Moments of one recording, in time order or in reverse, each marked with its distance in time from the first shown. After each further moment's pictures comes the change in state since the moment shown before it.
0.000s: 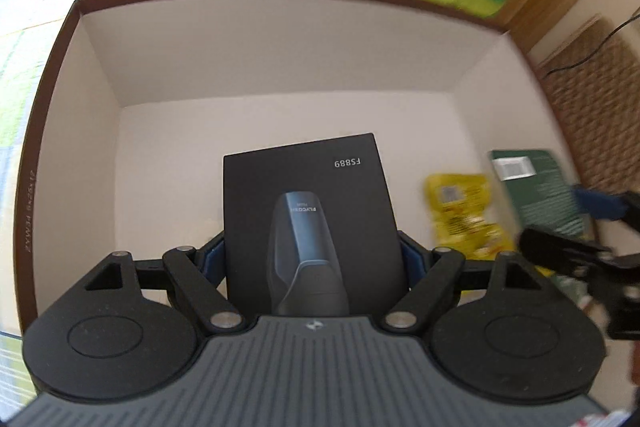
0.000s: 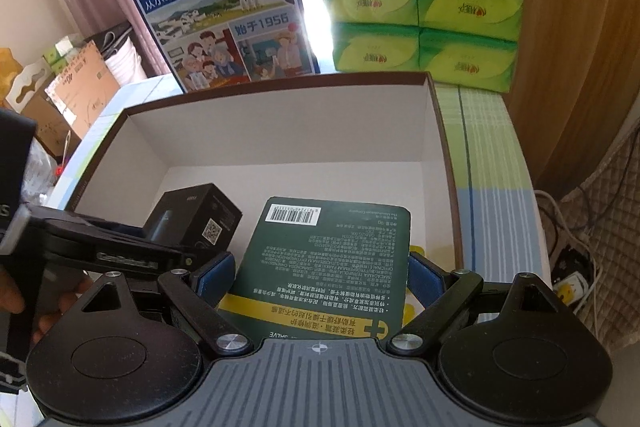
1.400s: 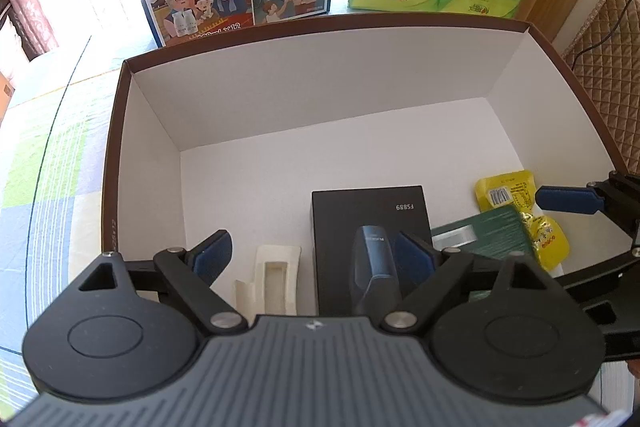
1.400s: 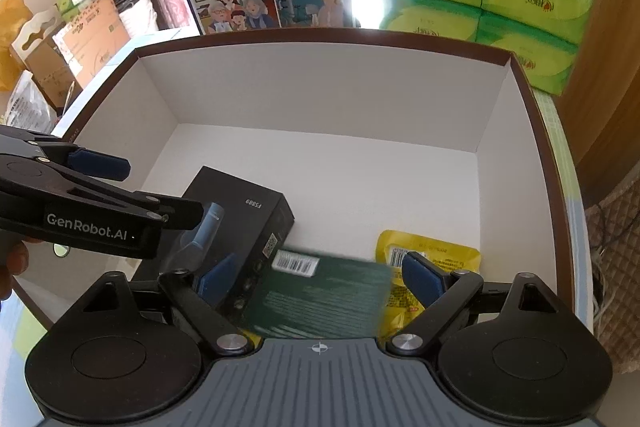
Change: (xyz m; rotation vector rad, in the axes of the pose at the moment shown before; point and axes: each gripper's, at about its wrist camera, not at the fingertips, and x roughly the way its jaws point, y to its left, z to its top) left arm -0.025 0.002 0.004 0.118 -0.064 0.136; right arm 0.050 0.034 -0.008 -0.118 0.059 -0.008
